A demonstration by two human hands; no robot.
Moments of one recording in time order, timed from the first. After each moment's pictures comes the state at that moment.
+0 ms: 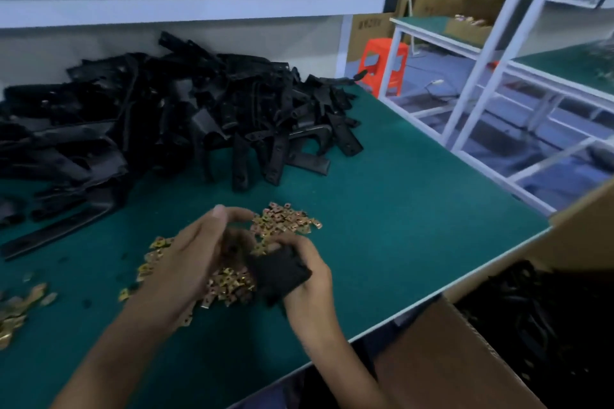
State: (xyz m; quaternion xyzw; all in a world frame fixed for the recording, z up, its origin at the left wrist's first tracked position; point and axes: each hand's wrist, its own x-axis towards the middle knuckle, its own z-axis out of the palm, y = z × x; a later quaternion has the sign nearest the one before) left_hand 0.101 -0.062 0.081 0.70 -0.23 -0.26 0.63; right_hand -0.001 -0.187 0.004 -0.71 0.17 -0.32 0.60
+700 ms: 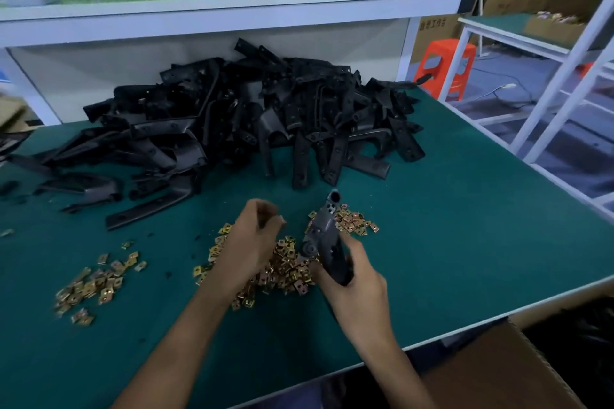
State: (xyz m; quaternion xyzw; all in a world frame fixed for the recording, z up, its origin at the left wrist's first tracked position) left_hand 0.148 -0.055 0.042 0.83 -0.17 -0.11 0.53; right_hand 0.000 -0.179 -0.001 -0.80 0.23 -0.24 0.50
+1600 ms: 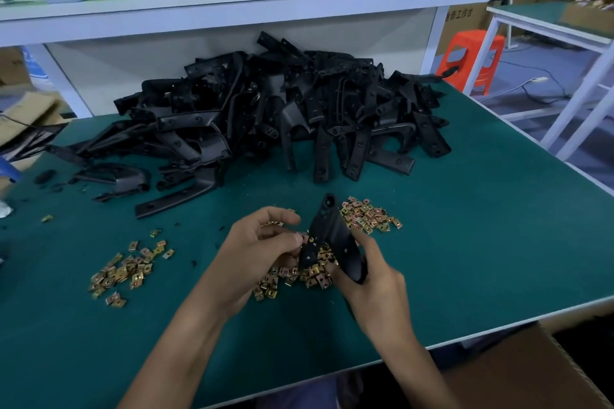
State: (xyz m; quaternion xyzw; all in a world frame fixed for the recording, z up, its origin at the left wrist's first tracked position) left_hand 0.103 -0.013 0.088 0.67 -0.12 -0.25 0.68; right_hand 0.003 -0.179 -0.012 -0.85 0.20 -0.24 0.42
